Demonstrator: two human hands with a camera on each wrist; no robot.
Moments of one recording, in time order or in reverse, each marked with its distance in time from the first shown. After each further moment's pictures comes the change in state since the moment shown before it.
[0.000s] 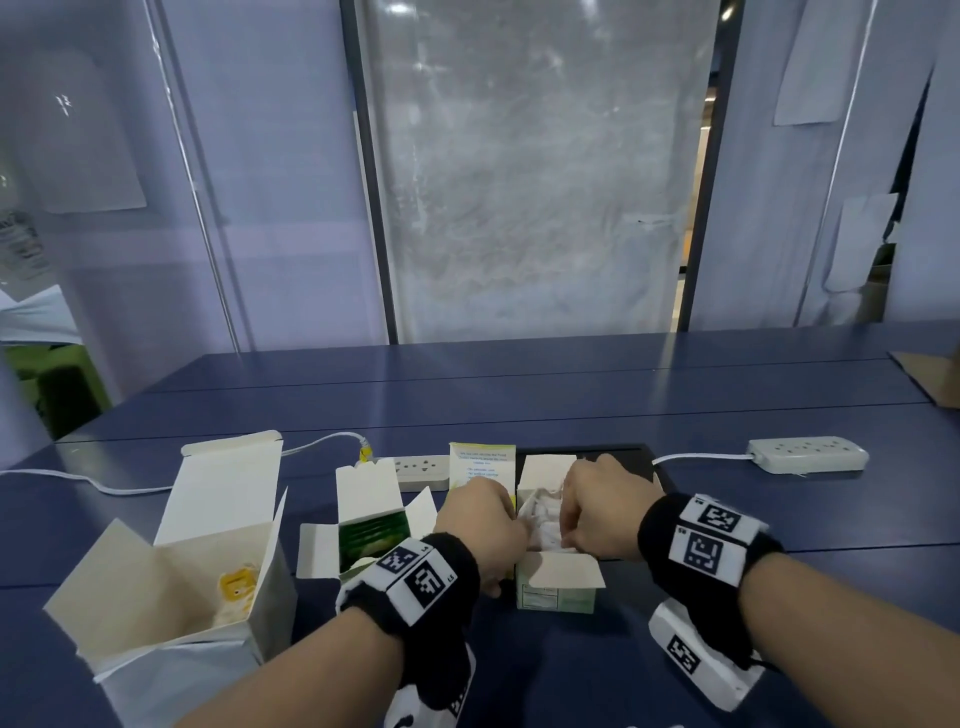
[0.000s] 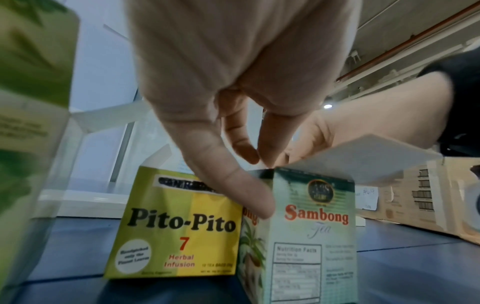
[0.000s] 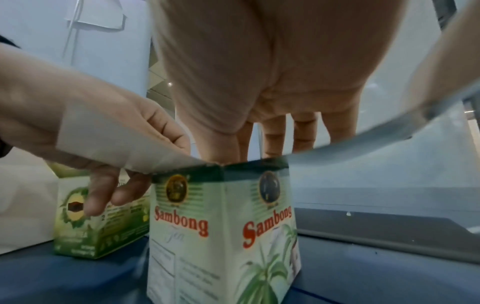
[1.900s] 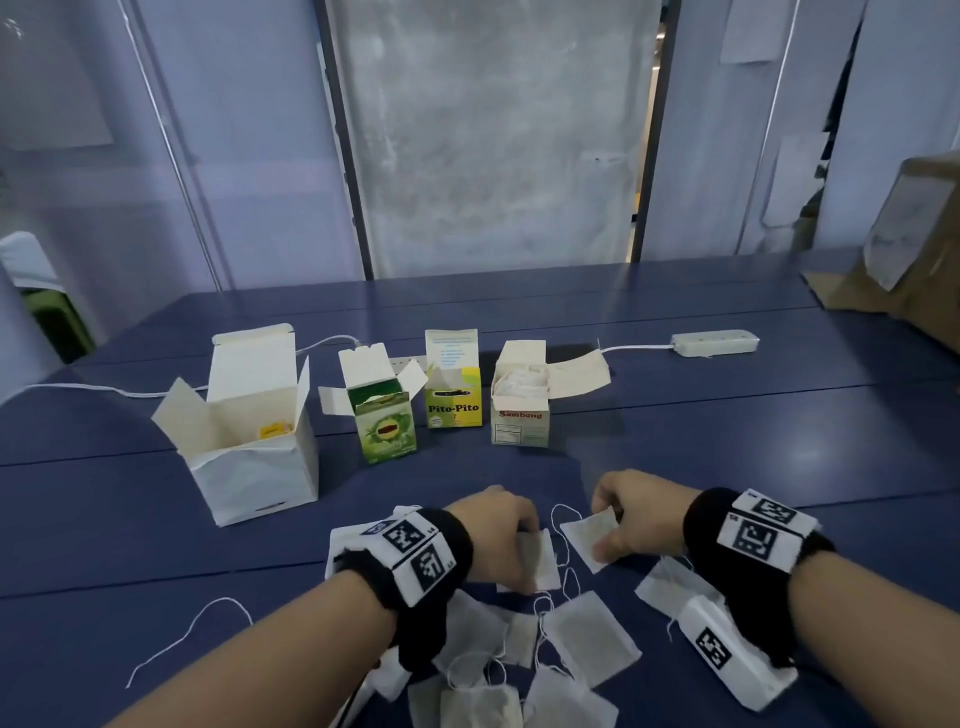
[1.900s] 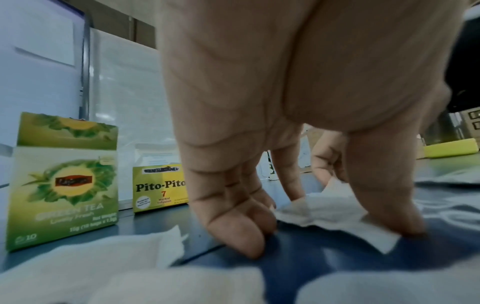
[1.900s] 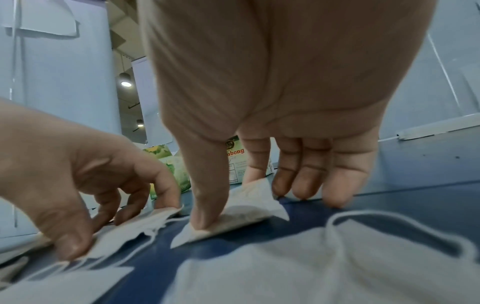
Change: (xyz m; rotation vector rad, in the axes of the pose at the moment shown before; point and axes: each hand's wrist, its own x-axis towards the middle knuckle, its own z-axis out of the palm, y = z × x) left_hand -0.154 -0.029 0.038 0.602 -0.488 0.340; right_hand -0.182 0.004 0.064 0.251 -0.209 0.249
